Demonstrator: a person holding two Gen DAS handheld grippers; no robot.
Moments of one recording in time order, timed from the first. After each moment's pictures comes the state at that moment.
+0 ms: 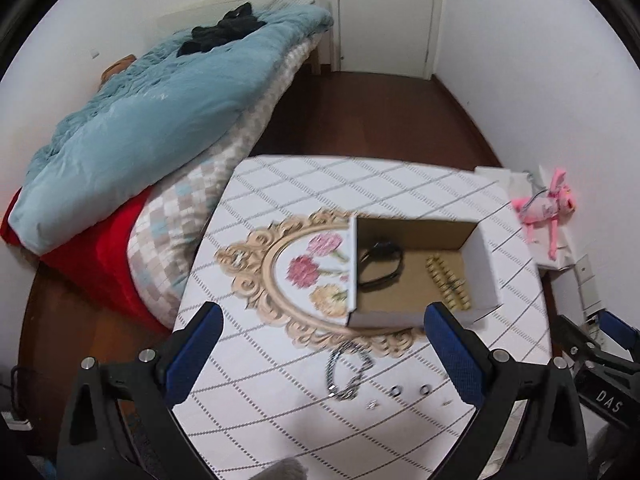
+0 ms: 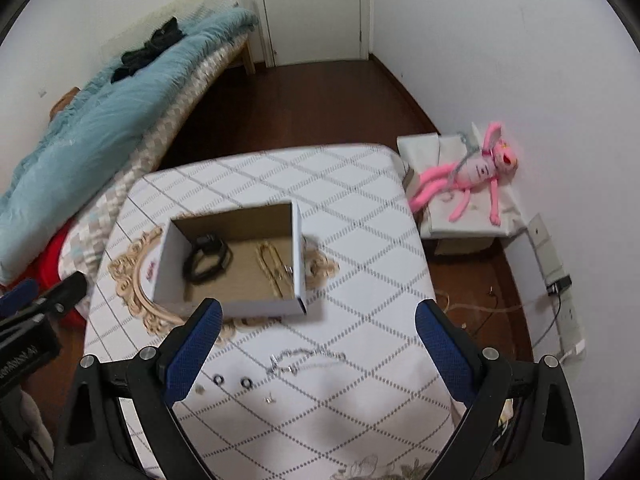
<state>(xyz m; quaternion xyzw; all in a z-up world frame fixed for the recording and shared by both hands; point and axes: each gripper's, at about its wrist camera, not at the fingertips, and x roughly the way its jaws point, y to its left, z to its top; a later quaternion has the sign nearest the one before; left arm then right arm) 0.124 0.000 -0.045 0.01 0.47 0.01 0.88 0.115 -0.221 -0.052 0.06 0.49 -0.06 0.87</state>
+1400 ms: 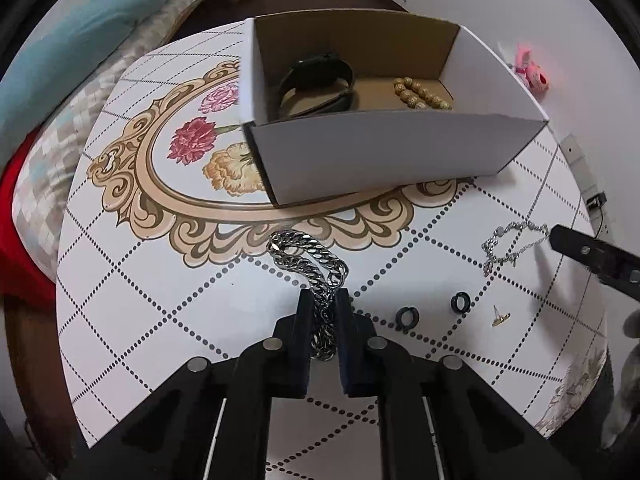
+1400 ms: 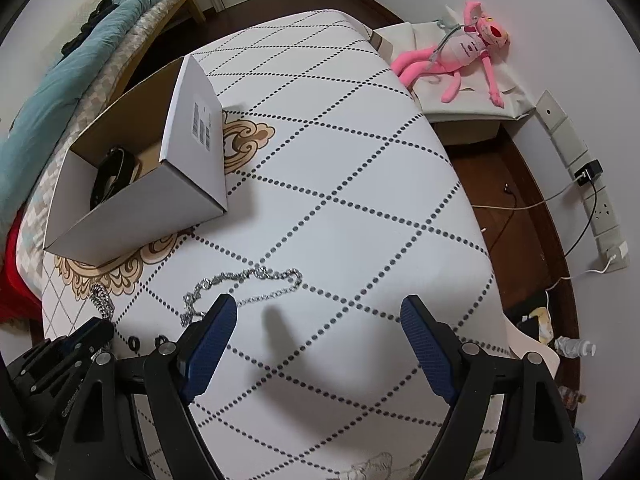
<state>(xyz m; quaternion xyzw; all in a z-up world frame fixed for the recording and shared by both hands) 0.123 -0.032 -0.193 0.06 0.58 -0.11 0.80 0.107 -0.267 -0.206 0.14 0.58 -0.09 0.80</state>
